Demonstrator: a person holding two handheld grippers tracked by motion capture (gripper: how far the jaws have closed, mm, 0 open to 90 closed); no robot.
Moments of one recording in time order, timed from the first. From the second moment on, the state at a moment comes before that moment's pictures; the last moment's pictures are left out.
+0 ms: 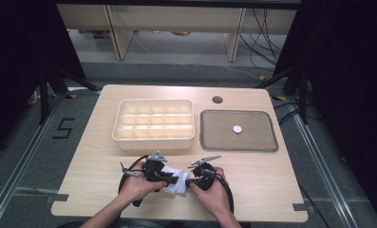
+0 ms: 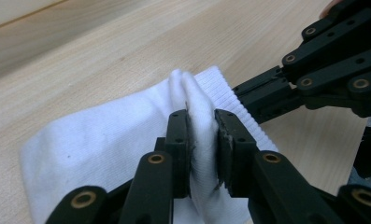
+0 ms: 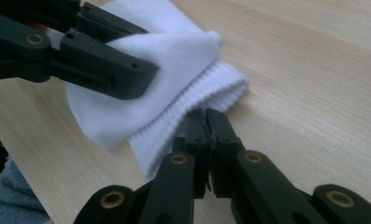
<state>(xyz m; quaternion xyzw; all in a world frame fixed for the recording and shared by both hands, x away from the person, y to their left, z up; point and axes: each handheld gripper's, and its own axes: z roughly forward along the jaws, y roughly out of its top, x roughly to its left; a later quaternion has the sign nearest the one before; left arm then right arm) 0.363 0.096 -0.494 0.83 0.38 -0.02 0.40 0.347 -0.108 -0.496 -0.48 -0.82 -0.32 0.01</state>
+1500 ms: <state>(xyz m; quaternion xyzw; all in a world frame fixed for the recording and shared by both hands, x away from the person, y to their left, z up) 0.368 0.119 -0.476 0.80 0.43 -0.06 0.41 0.339 -0.134 -0.480 -0.50 -0.80 -0.33 -0.01</state>
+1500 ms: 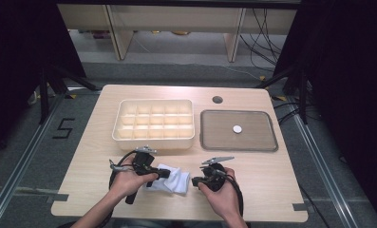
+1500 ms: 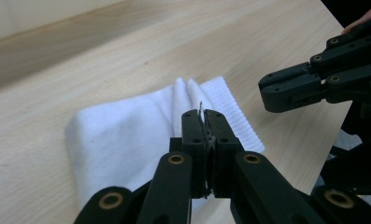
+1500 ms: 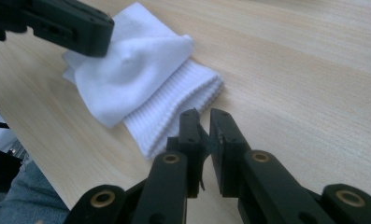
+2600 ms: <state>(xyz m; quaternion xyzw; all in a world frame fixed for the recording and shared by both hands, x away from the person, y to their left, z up) 0.374 0.114 -0.486 0.84 0.41 -0.05 0.37 0.338 -0.119 -0.479 -0.47 -0.81 -0.34 0.01</state>
